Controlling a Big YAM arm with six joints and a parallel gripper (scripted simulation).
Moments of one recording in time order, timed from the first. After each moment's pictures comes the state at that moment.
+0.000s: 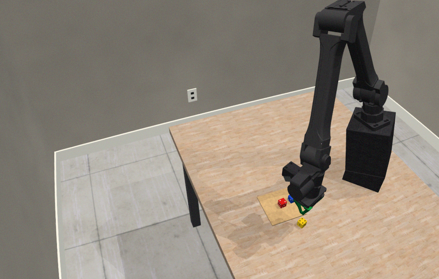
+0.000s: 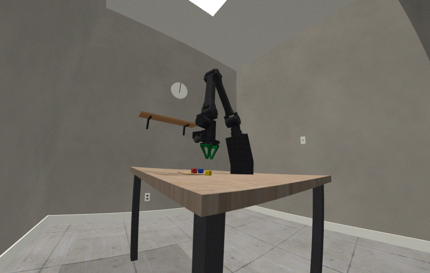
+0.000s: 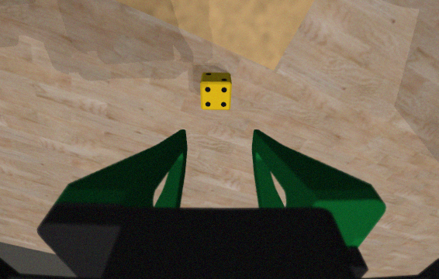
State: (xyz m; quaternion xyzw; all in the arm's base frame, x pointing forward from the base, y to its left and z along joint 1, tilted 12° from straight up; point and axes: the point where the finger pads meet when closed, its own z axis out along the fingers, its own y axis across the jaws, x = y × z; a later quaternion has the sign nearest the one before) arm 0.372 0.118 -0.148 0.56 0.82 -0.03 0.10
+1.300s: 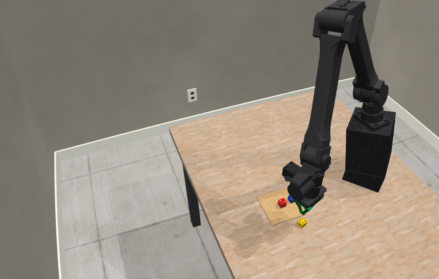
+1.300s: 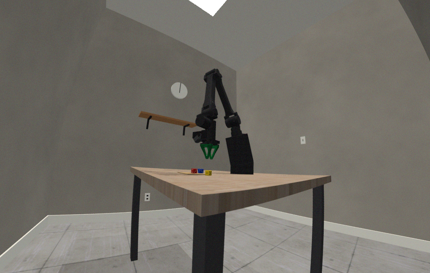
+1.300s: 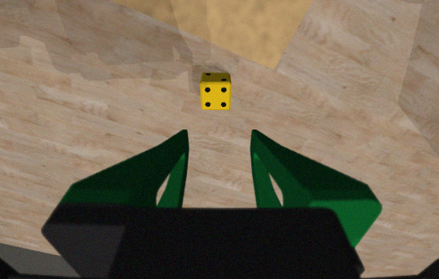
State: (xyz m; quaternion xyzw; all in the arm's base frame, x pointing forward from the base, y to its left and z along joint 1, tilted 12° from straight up) arm 0.372 0.118 -0.148 0.56 0.82 -0.03 0.10
